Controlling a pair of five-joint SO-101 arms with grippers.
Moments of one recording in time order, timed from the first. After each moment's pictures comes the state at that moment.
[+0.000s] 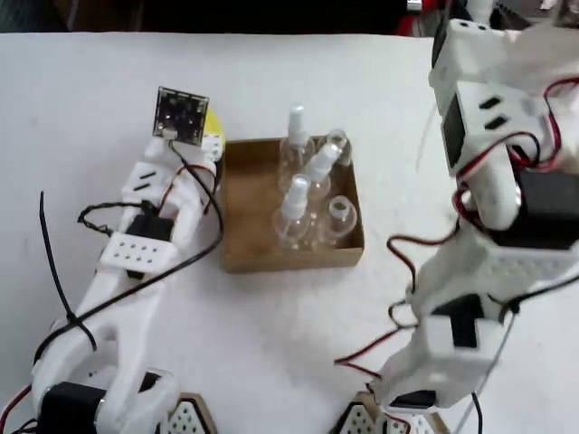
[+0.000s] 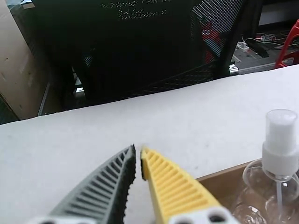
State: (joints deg) left arm 4.0 -24.0 50.5 0.3 -2.2; right arm 0.6 7.1 -84.4 97.8 -4.1
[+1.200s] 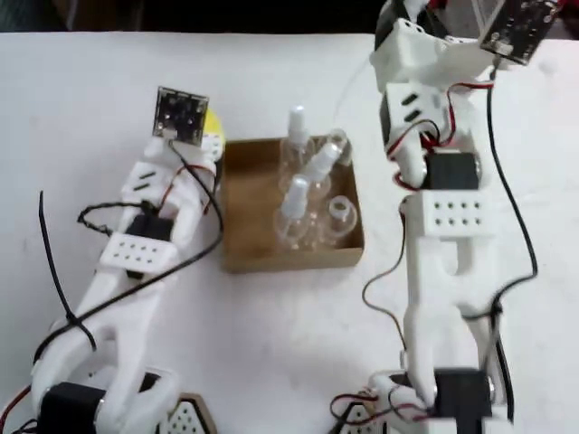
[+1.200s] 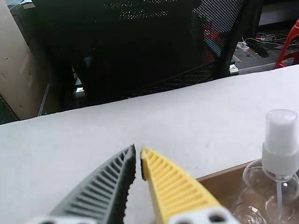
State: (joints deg) left arm 4.0 -24.0 50.5 0.3 -2.2; right arm -4.7 -15.3 7.3 17.1 -22.4
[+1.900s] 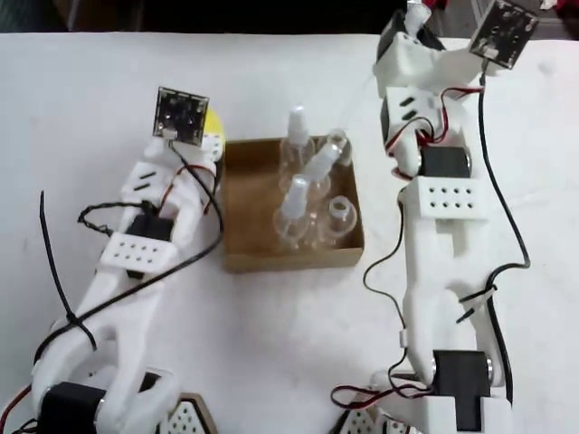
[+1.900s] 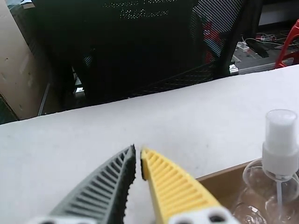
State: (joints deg) left arm 4.0 -24.0 50.5 0.3 -2.2; right arm -3.2 -11.6 12.6 14.2 -18.6
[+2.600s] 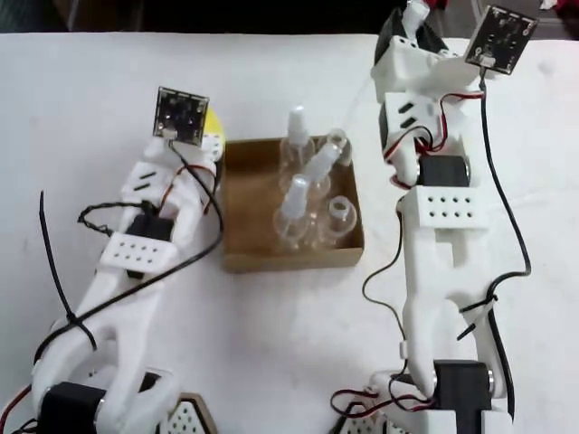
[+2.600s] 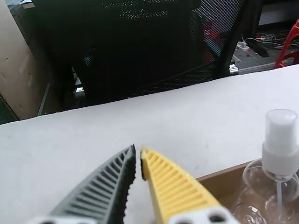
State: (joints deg) left arm 4.0 -24.0 50.5 0.3 -2.2; right arm -3.5 -14.9 14.9 9.0 -17.9
